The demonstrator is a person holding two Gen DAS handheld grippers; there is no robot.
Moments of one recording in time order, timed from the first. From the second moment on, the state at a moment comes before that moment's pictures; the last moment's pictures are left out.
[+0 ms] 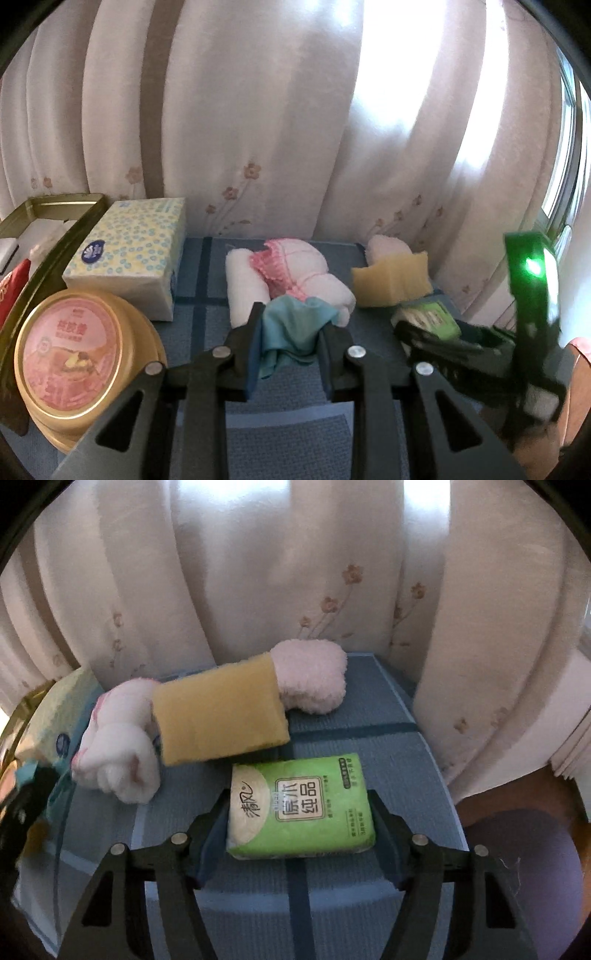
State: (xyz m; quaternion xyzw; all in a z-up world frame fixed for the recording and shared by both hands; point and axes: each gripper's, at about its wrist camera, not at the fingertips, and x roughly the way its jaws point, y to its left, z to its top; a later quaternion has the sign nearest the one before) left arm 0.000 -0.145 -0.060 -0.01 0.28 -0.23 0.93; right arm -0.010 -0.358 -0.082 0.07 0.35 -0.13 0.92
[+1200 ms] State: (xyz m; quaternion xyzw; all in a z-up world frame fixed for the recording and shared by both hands) left arm -0.040 -0.087 -0.036 0.02 0.12 -0.16 0.98; right arm -0.095 -0.231 -0.039 0.07 0.07 -0.19 0.98
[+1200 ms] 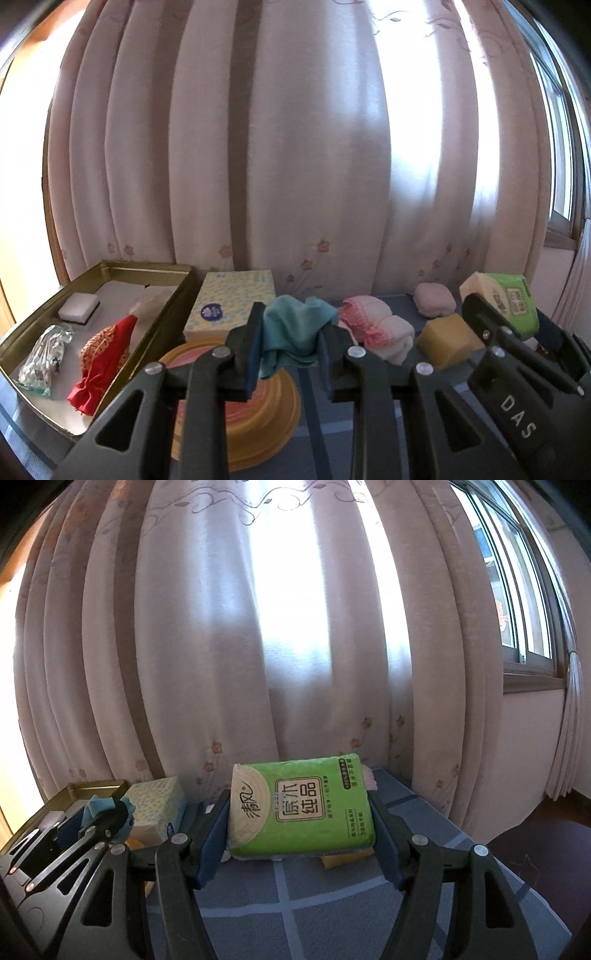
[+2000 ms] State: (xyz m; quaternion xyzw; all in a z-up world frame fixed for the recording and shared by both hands) left arm -0.040 -0.043 -0.039 -0.02 0.13 -0.15 0.98; right arm -0.087 -0.187 -0.042 0.07 0.07 -0.16 0.98
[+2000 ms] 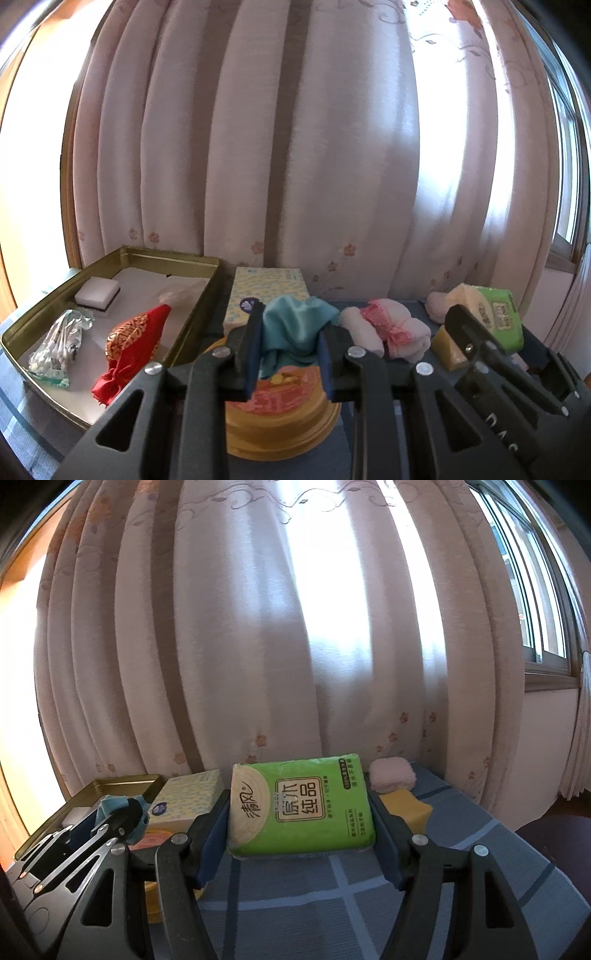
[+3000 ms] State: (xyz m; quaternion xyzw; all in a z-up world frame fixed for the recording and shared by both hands) left arm -0.030 0.031 -0.040 -0.05 0.14 -0.09 0.98; right arm -0.062 -0.107 -0.047 0.03 0.08 -0.09 0.99
